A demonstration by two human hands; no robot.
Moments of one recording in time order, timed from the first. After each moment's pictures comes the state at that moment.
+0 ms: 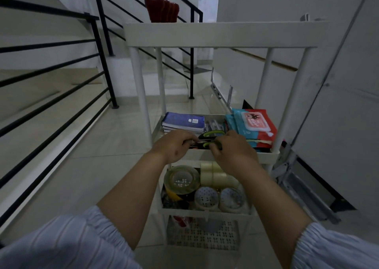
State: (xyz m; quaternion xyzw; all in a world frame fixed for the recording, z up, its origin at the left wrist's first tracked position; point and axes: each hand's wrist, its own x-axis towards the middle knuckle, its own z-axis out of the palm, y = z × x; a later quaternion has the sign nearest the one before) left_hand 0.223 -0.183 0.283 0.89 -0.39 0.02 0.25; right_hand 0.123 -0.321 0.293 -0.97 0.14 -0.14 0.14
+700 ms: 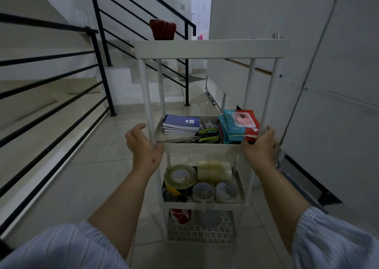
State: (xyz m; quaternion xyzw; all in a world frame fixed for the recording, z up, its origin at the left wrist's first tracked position) left_hand 0.177 -0.131 0.266 0.83 -0.12 0.23 0.49; right_hand 0.076 -0.359 0.285 -0.76 0.34 -0.34 0.44
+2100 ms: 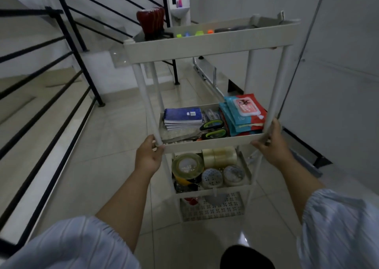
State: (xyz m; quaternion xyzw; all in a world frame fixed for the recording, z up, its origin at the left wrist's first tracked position) left_hand 0.206 -0.106 0.276 0.85 -0.16 0.00 0.50; right_hand 0.066 -0.381 0.271 -0.77 0.22 -0.26 0.53
